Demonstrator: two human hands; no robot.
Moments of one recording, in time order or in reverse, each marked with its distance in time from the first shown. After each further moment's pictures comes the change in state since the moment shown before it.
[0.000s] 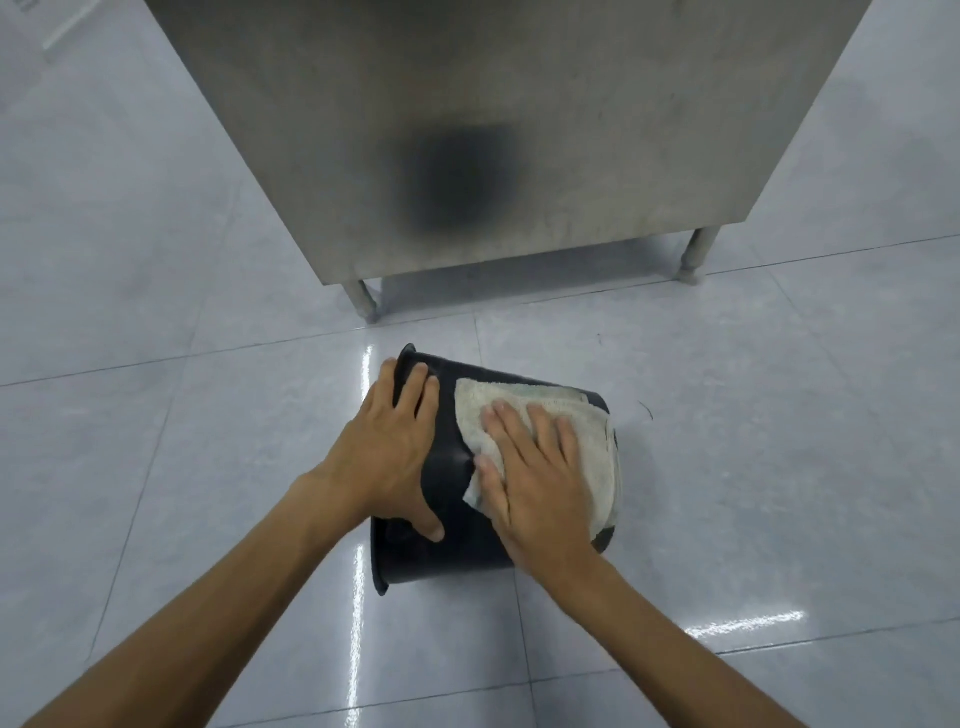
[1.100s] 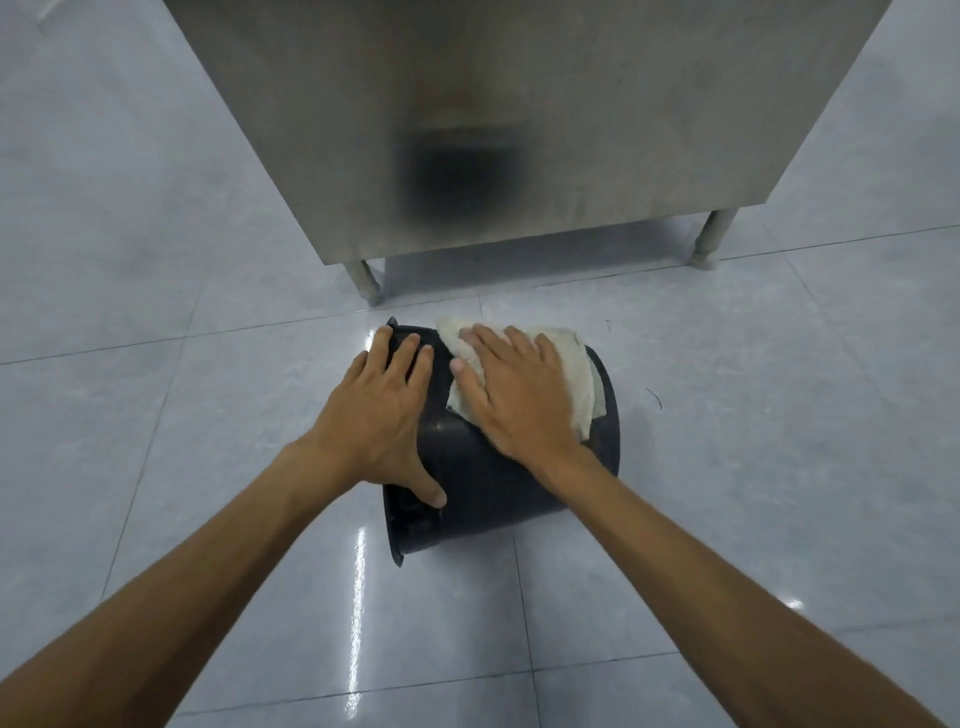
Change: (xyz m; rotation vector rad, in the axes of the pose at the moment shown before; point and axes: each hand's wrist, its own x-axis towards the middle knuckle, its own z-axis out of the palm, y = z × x) left_hand 0.007 -0.013 -0.009 -0.067 0.040 -0.028; right_hand 0.090 0.002 0.015 -0.039 -0.126 -0.038
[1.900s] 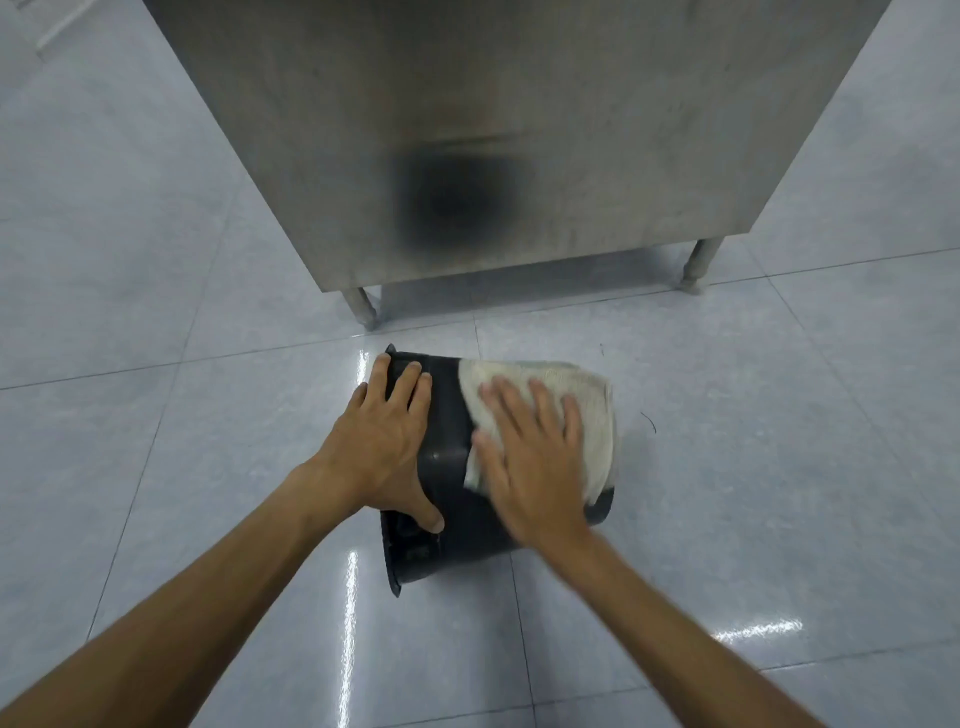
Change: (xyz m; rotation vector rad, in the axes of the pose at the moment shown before) left_hand 0.008 -0.001 -0.005 0.034 -0.062 -0.001; right_hand -0.051 0.003 0.007 0.014 0.055 0.075
